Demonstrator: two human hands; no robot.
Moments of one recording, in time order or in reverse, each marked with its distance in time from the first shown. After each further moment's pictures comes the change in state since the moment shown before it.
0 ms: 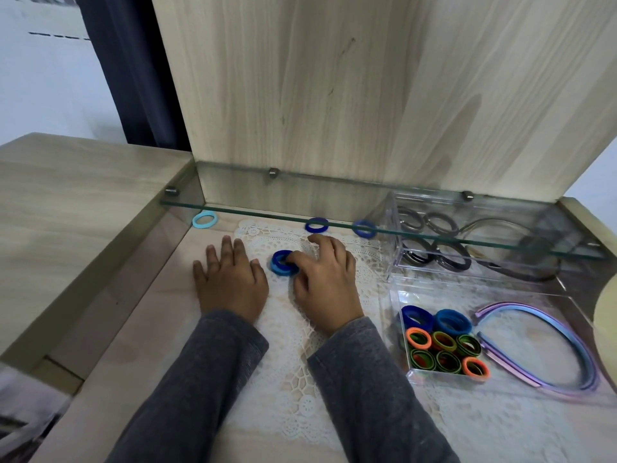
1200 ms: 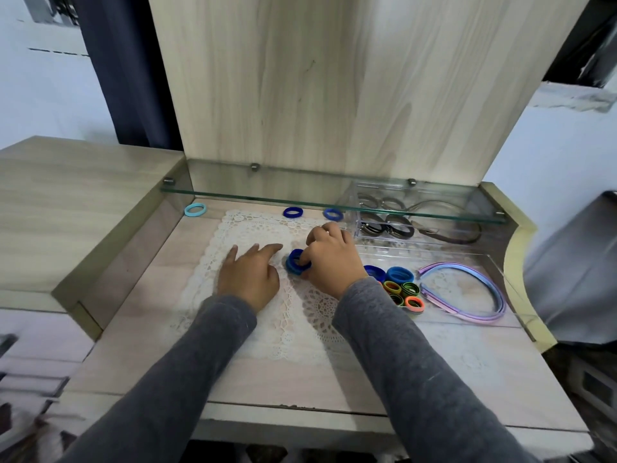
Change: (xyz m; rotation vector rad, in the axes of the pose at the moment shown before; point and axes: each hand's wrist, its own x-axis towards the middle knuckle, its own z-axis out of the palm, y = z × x) left_hand -0.063 0.017 -0.019 -0.202 0.050 0.373; right_hand -0.033 0.003 -0.074 -0.380 -0.279 -0.107
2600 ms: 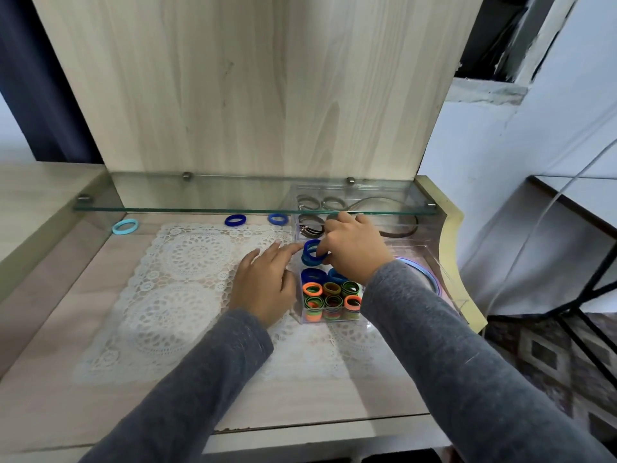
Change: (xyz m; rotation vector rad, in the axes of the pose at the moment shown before) left_hand -0.002 0.097 0.033 -0.182 0.075 0.307; right_hand -0.046 0.103 -0.044 -0.246 -0.045 0.011
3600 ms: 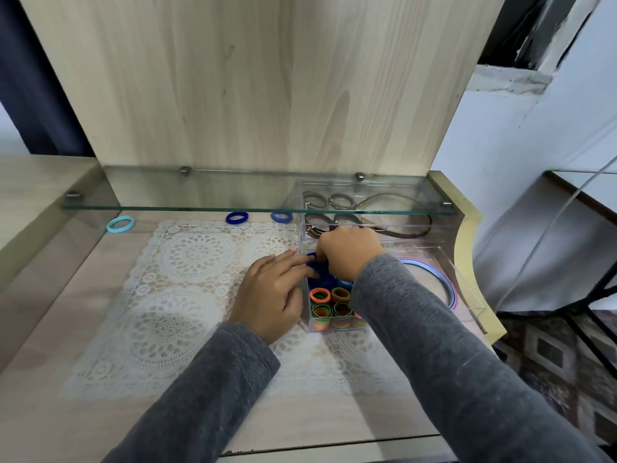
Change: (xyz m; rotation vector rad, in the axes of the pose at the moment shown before) left_hand -0.003 -0.018 0.014 -0.103 0.078 0.270; right_hand 0.027 -0.012 0.002 0.068 -0.227 0.131
